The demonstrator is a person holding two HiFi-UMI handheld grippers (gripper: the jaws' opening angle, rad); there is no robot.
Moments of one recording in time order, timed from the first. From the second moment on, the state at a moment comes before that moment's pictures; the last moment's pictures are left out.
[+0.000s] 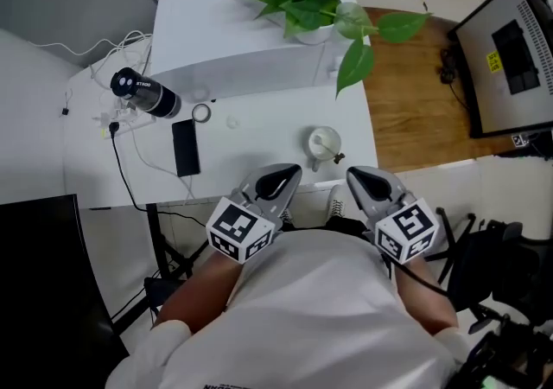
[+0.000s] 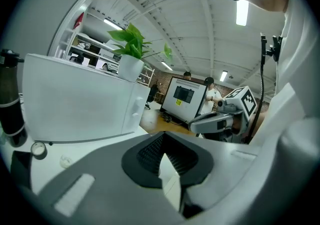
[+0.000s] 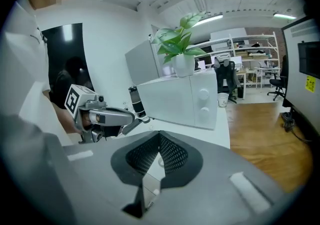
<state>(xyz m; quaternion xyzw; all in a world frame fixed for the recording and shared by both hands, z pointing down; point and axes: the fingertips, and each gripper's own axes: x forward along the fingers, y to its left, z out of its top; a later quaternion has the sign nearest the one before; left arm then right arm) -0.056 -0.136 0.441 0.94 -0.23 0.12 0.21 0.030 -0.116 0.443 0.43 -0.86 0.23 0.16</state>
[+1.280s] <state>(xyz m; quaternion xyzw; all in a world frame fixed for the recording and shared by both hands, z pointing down) -0.052 -0.145 0.473 0.92 -0.27 0.14 0.26 0.049 -0.156 0.512 0.41 -0.84 0.30 0.17</state>
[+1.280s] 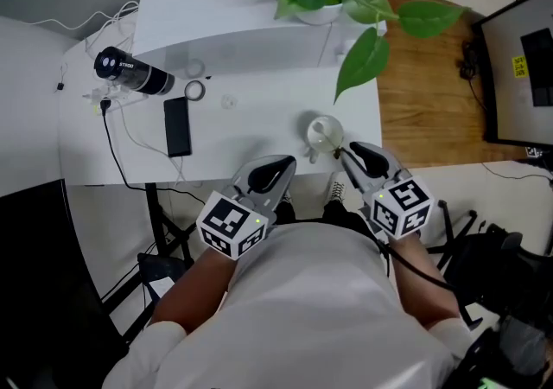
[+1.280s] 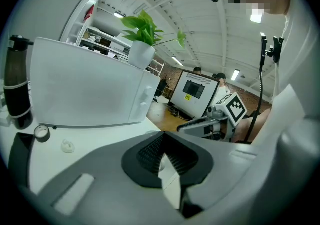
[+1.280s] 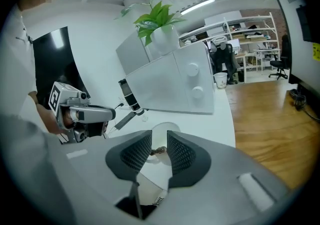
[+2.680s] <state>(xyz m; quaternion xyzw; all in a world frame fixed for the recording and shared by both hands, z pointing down) -0.060 -0.146 0.482 0.91 -0.27 0.15 0.28 0.038 -0.159 0.539 0.42 -0.82 0.35 0.17</state>
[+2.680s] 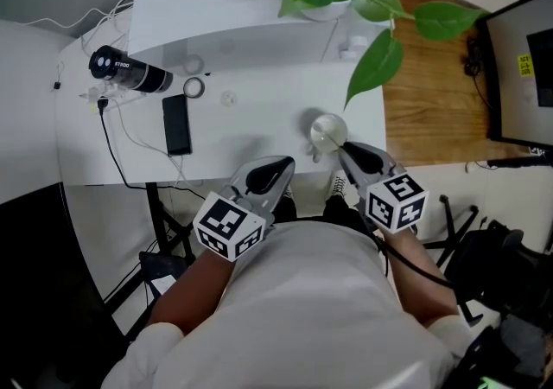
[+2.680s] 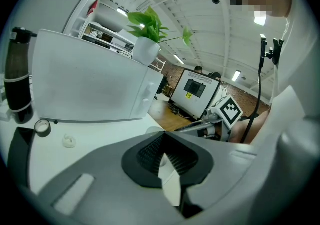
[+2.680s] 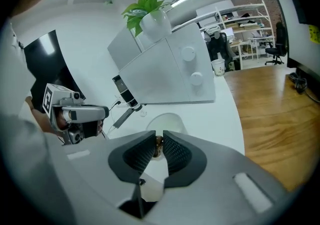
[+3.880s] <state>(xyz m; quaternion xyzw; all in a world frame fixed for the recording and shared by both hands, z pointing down) -0.035 -0.139 0.431 0.93 -0.28 0.10 0.21 0.042 -0.140 0.420 0.39 -0.89 0.23 0.12</state>
